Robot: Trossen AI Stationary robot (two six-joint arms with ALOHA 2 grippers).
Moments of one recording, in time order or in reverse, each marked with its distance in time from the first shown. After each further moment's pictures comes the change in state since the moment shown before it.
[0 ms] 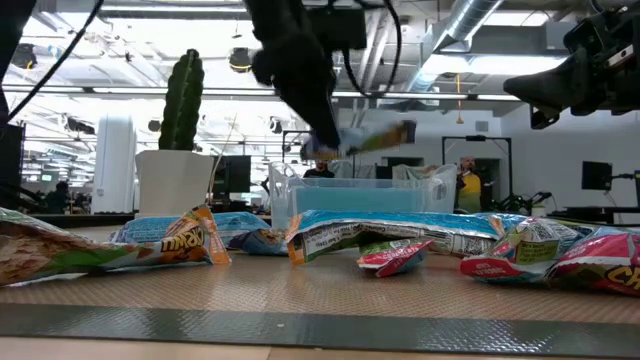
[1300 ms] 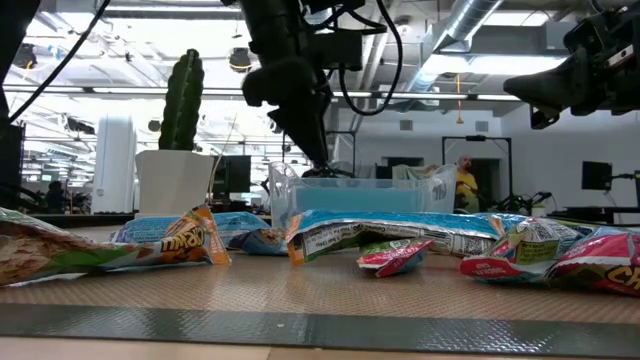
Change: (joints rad) left arm -0.019 0.026 0.001 -0.070 -0.052 -0.018; right arm 0.000 0.000 0.000 0.000 0.000 0.000
